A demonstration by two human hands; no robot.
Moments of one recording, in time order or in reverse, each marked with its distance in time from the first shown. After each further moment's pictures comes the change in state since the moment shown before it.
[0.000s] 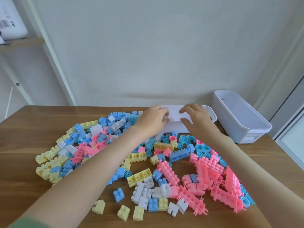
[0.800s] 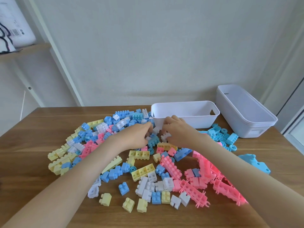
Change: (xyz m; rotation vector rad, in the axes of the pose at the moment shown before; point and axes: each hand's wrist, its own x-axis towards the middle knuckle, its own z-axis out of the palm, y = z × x) left_hand -0.054 -0.035 -0.013 0.030 -0.495 -0.172; right_hand -0.004 -0.046 0.027 -0.163 -0.377 -0.281
